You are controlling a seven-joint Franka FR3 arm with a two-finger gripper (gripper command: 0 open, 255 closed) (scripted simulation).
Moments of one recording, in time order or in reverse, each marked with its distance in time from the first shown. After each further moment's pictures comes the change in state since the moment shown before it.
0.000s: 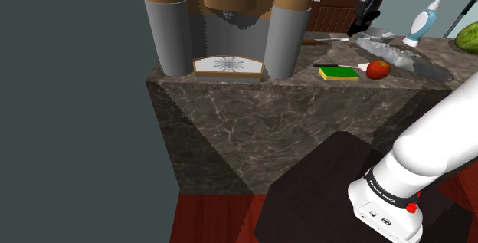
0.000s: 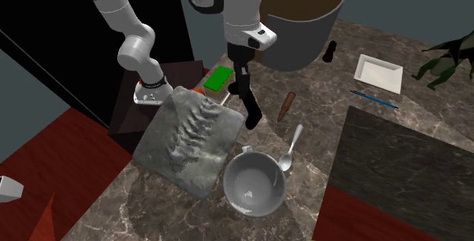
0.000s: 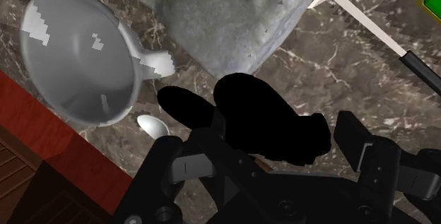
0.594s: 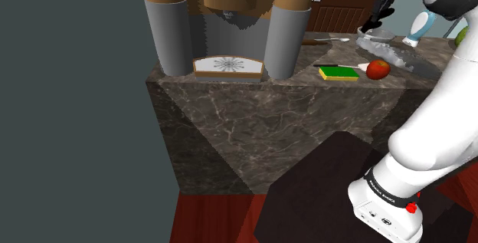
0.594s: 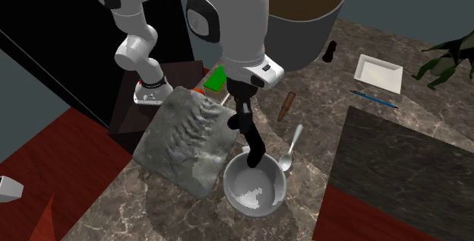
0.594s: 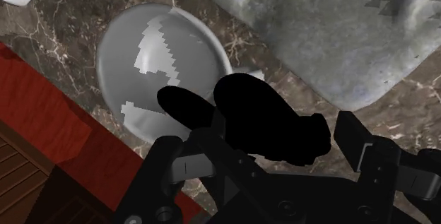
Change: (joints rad) arm -0.147 0.276 -0.108 0.295 0.175 -0.017 -0.265
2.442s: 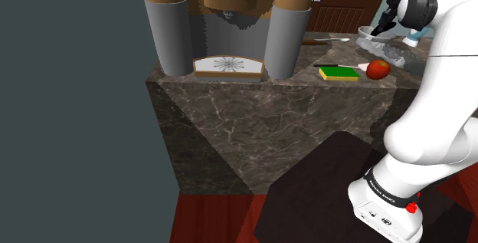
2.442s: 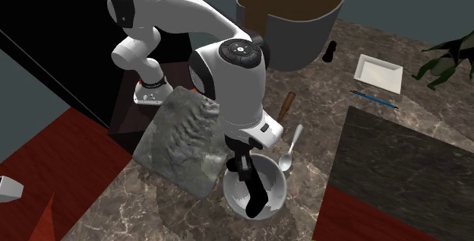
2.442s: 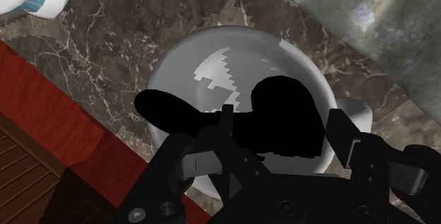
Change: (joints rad) arm -0.200 0.268 -0.012 0.193 0.178 0.084 -0.188
